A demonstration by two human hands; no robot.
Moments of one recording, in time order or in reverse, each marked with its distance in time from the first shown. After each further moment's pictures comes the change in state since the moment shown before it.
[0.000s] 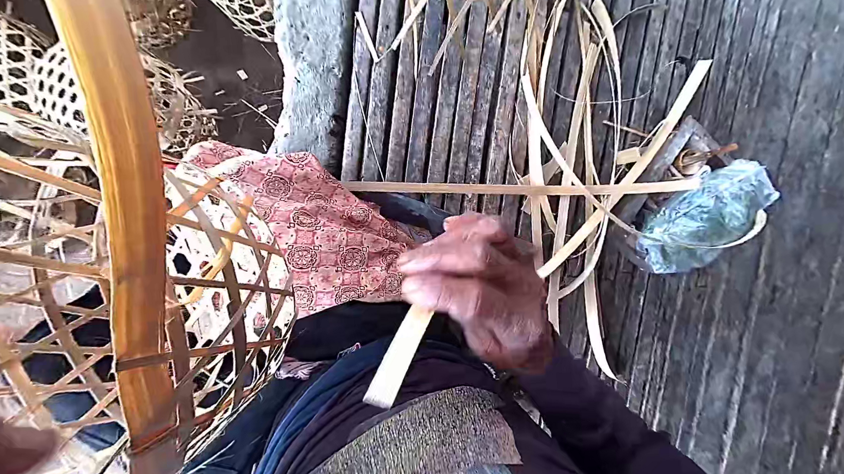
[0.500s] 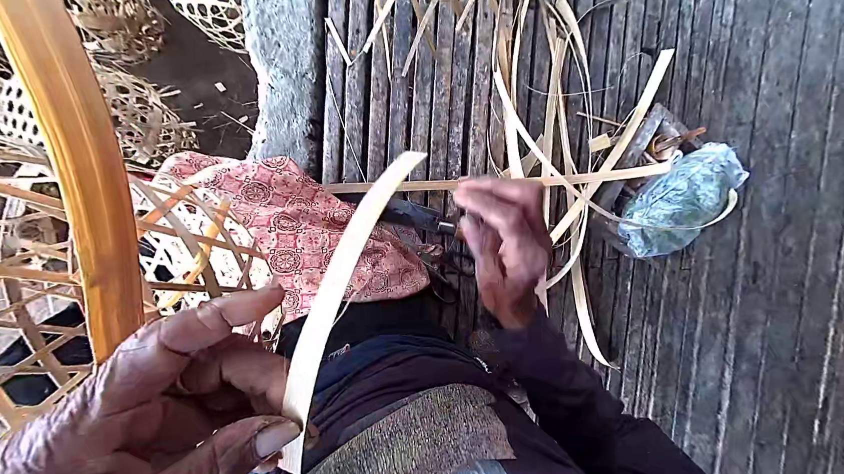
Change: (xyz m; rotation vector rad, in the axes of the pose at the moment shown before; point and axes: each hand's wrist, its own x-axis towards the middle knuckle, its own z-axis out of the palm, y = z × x) left_hand 0.053 0.034 0.099 -0.511 -0.204 -0.065; right_hand -0.020 0.026 -0.013 -0.292 0.171 0.159
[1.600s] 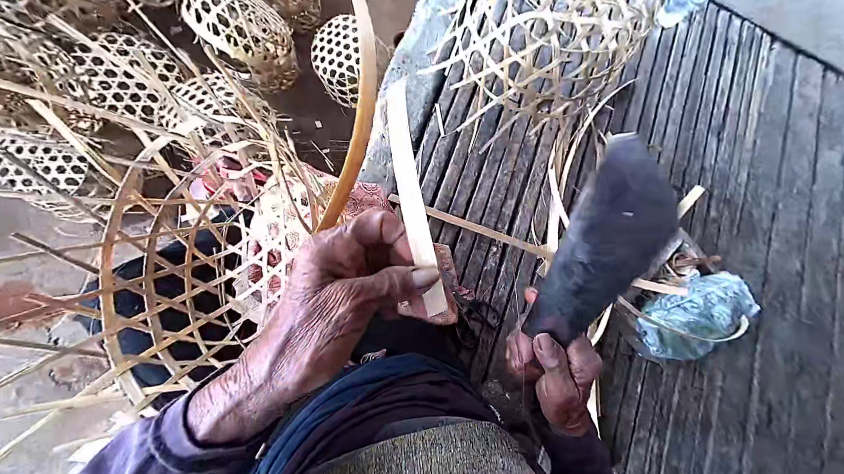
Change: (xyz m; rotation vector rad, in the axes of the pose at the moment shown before) left_hand 0.053 0.021 0.036 0.064 0.281 0.276; right_hand -0.055 -0.024 -0.031 0.551 -0.128 0.307
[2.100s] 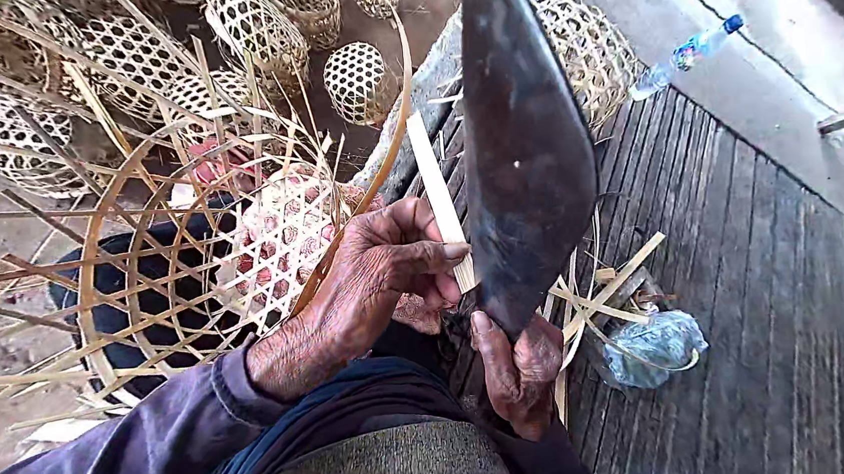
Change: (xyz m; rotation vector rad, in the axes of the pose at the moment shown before) left_hand 0.002 0.011 0.026 -0.290 0.120 -0.100; right_hand 0.048 -0.049 0.051 -0.319 -0.085 -0.366
